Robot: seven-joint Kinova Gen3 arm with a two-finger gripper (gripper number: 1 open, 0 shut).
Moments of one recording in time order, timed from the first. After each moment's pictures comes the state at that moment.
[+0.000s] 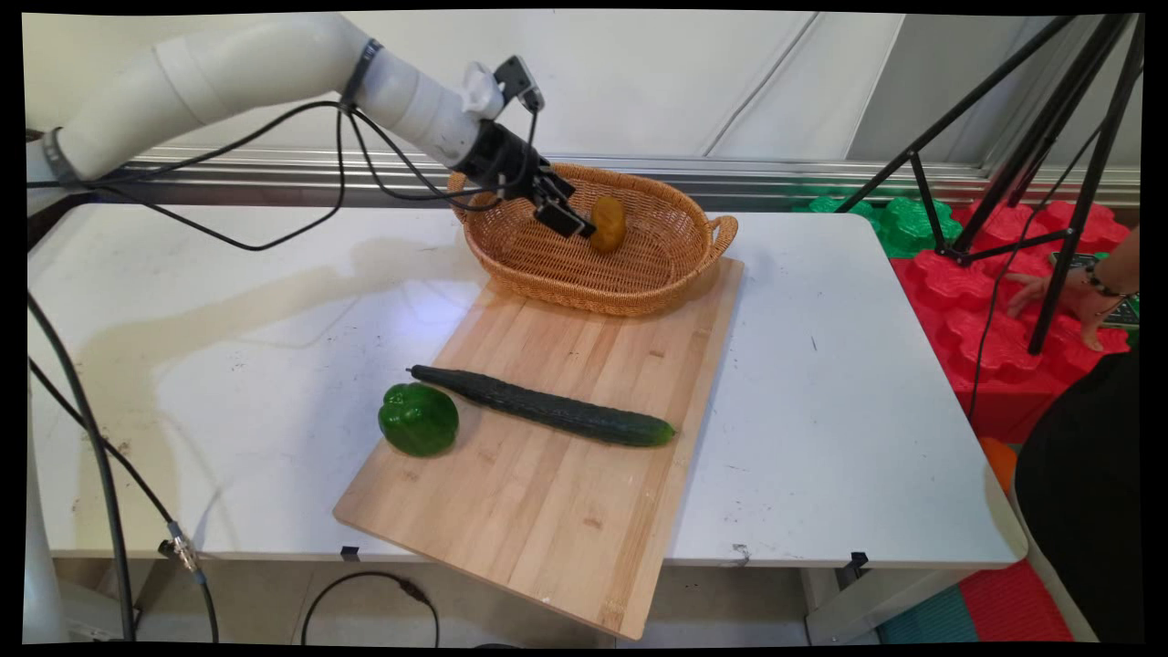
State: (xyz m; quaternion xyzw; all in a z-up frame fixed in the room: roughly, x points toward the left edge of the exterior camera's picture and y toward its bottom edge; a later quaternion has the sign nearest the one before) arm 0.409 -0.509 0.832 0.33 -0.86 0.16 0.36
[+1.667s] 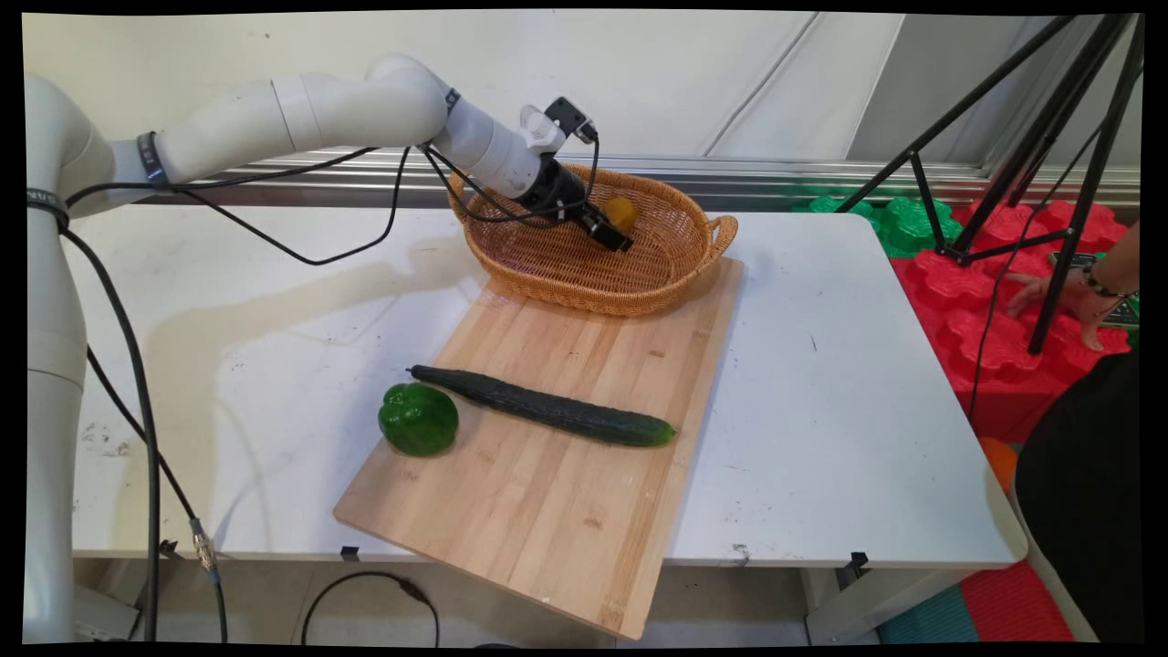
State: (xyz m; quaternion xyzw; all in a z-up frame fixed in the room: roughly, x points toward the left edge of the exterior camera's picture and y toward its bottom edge) arm 0.365 -0.560 0.770 0.41 -0.83 0.16 0.36
